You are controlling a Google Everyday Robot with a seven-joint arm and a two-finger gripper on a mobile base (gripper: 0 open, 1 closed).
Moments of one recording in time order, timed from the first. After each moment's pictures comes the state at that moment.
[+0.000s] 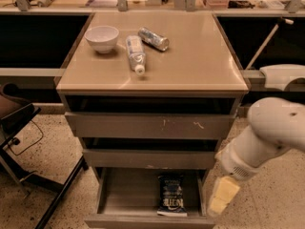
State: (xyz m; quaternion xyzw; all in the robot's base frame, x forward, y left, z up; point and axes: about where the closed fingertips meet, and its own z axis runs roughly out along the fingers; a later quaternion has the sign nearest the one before) arm 0.380 -0.184 0.664 -0.54 0.82 0.16 0.06
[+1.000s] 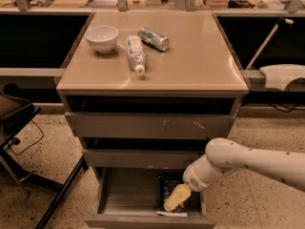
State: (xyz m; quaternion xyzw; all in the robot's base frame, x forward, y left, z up) arm 0.439 -0.092 0.471 -0.42 0.86 0.26 0.10
